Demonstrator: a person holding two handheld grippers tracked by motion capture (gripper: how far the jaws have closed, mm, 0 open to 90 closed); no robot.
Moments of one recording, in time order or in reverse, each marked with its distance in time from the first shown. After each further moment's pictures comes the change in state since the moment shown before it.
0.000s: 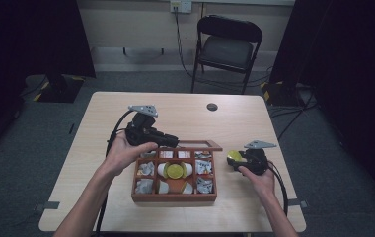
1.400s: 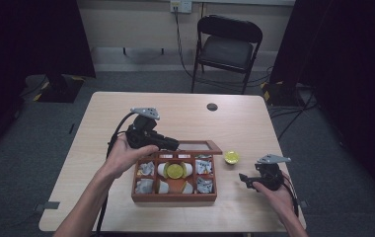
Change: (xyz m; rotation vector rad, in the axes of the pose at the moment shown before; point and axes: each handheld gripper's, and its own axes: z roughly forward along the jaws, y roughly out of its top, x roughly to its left) left arm -0.007 -0.004 0.003 0.039 0.011 -0.011; right arm -0.008 -0.043 -0.040 0.071 -0.045 -0.022
